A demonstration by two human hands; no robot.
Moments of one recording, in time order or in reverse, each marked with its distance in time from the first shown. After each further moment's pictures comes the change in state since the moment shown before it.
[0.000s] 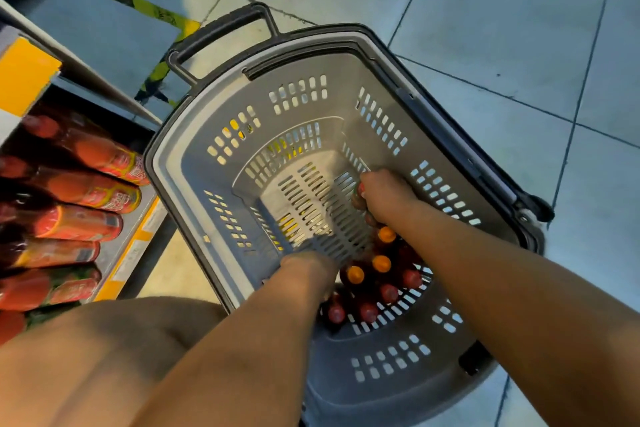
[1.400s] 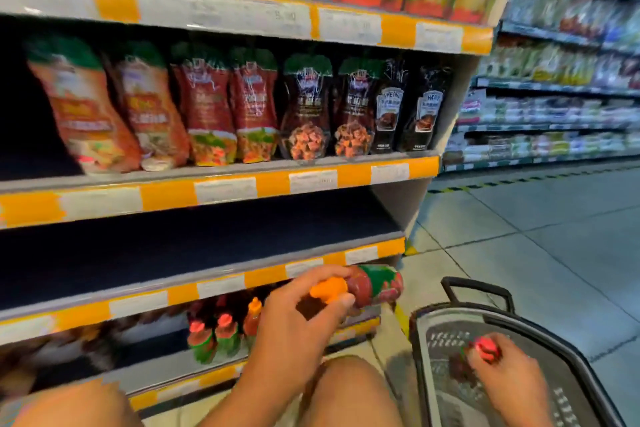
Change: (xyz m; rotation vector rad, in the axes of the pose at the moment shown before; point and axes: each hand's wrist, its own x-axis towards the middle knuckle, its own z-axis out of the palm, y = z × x) left_hand -0.417 -0.126 0.181 -1.450 2.065 0.093; right_hand -0.164 -0.205 -0.137 0.269 0.464 -0.271
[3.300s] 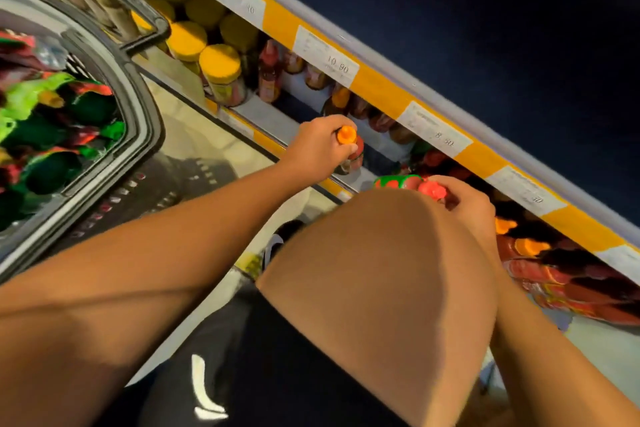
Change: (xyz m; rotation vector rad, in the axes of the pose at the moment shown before) left_hand -0.049 -0.323 -0.302 0.417 0.446 -0.543; right_hand -0.149 -0.352 0.290 0.031 -0.757 -0.742
